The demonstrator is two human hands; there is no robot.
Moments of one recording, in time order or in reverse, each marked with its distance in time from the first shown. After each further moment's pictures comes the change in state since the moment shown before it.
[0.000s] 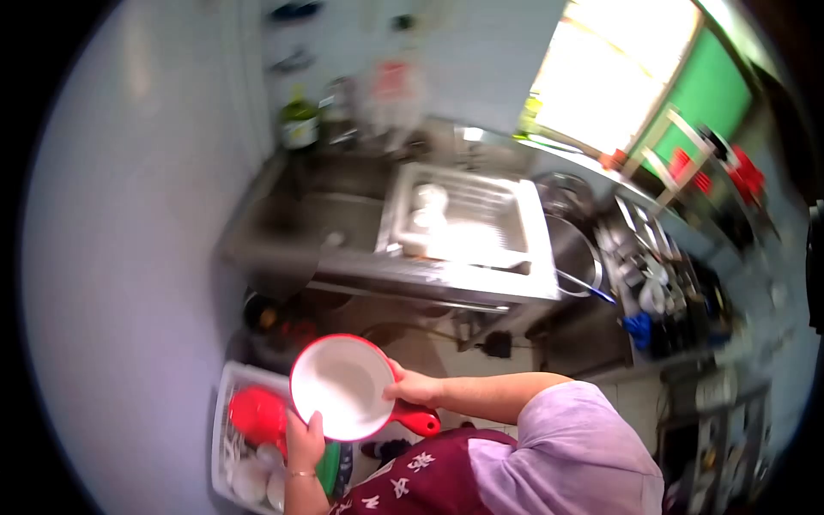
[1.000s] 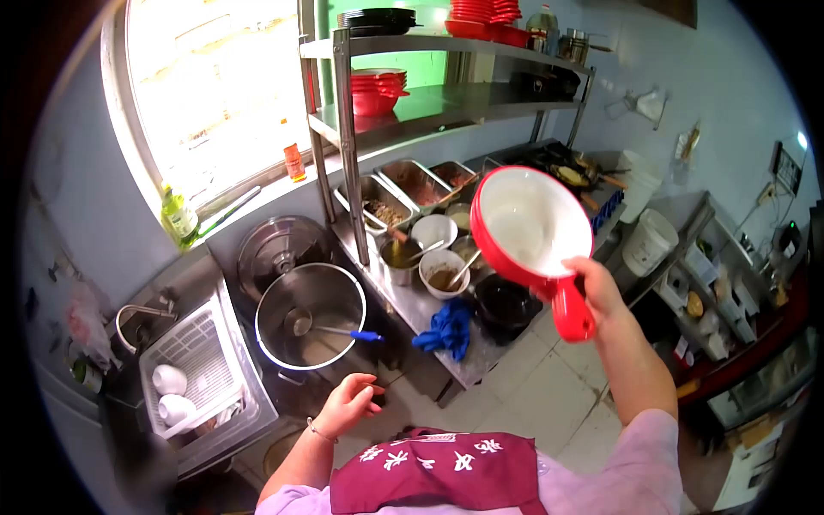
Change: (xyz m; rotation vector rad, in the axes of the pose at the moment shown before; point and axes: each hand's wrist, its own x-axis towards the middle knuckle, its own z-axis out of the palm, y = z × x) left_hand -0.117 0.301 0.726 -0.112 -1.467 0.008; right_hand -0.770 -0.042 -0.505 0.659 1.224 -0.807
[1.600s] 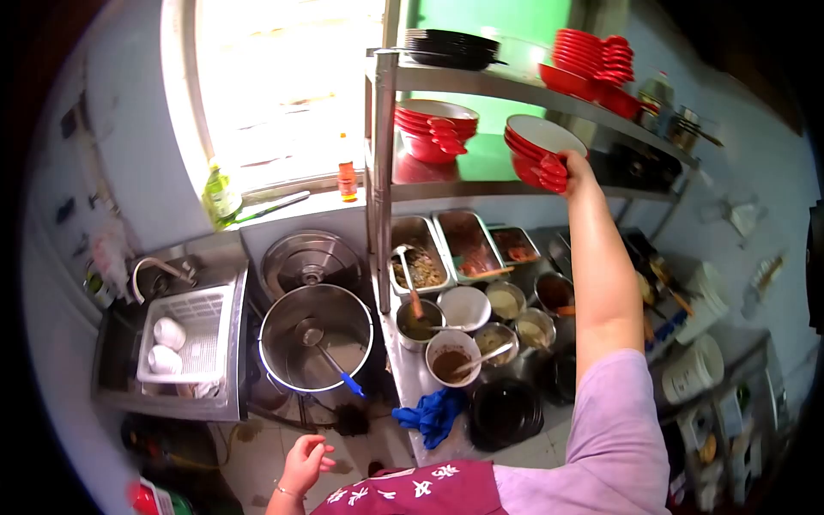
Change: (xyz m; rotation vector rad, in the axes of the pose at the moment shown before) left_hand 0.040 -0.020 0.070 -0.162 0.747 -0.036; right_hand 0.512 -0.183 0.060 -0.100 -0.224 -0.157
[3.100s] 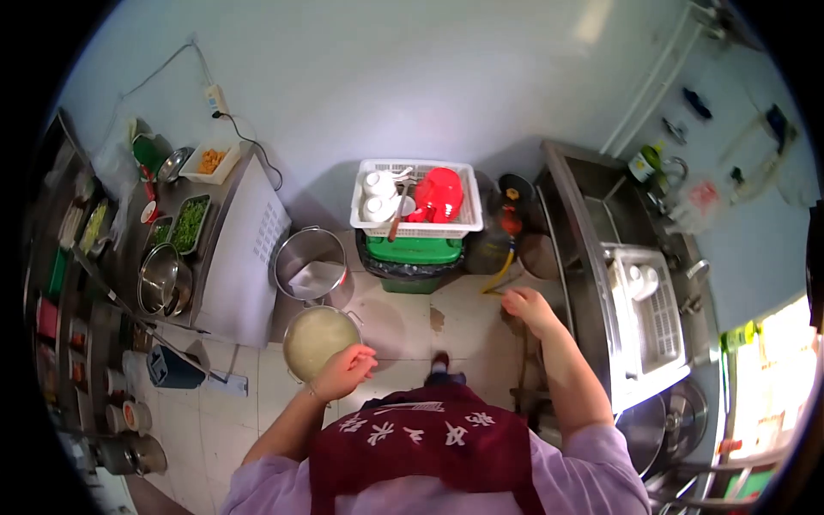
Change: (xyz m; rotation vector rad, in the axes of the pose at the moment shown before) left_hand -0.522 -0.267 -0.280 -0.431 1.234 0.094; right_hand -0.851 0.614 0.606 -0.745 -2.026 0.470
